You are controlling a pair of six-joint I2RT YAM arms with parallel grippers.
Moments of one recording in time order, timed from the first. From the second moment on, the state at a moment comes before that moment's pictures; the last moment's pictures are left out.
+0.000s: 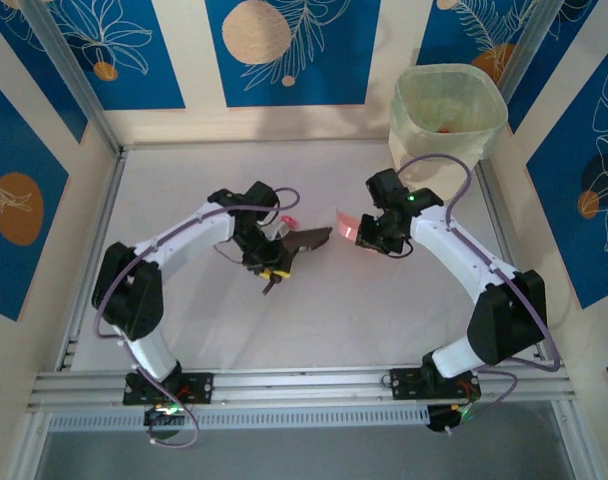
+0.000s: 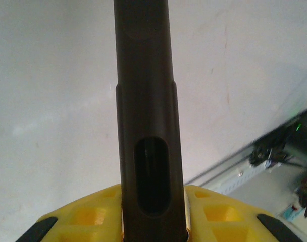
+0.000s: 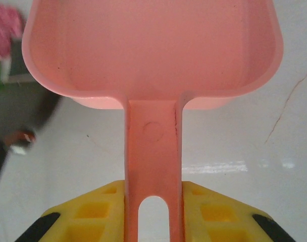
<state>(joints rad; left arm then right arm) -0.59 1.75 1.41 -1.08 0.51 -0.46 0.42 1.48 1.22 -1.00 -0.09 0.66</state>
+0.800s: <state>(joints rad) -0.50 1.90 1.82 -1.02 0.58 -0.69 0.61 1.41 1.00 -0.80 -0.04 0.54</state>
